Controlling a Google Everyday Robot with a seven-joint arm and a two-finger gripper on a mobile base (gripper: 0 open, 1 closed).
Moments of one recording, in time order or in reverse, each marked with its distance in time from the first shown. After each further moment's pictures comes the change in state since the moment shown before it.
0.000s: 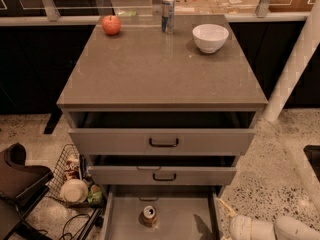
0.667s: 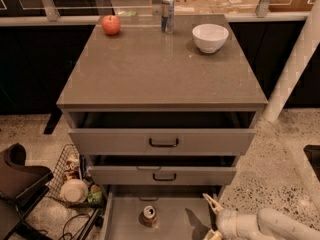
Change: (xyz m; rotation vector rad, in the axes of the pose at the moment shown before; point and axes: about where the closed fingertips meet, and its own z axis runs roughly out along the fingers) arm 0.006 -0.011 0.049 -0.054 -0.058 -0.014
